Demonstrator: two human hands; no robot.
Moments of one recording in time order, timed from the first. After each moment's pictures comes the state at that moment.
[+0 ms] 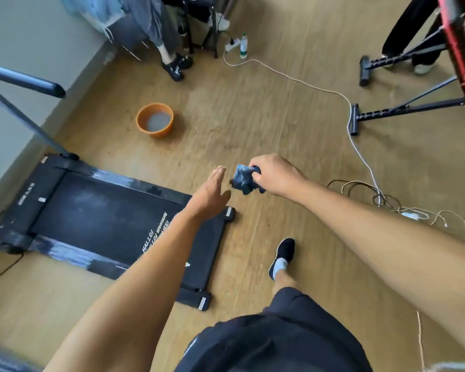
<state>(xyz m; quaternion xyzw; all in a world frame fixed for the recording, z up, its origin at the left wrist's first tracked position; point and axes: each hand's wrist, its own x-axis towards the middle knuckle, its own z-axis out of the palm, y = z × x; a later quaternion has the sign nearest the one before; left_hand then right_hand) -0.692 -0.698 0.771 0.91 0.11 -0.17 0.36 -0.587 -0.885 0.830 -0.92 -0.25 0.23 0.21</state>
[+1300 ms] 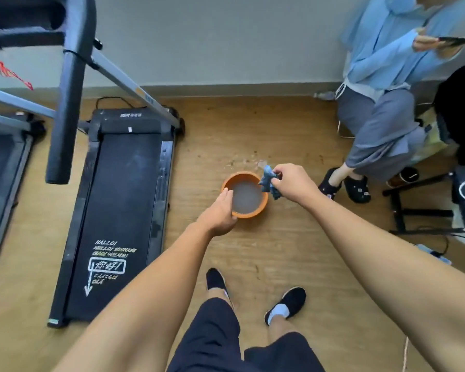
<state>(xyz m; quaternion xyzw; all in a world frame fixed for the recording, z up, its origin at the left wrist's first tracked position) -0.004 -0.147 0.659 0.64 0.64 -0.05 0.43 0.229 -0.068 0.709 -0.66 -0.66 0.36 0.02</state>
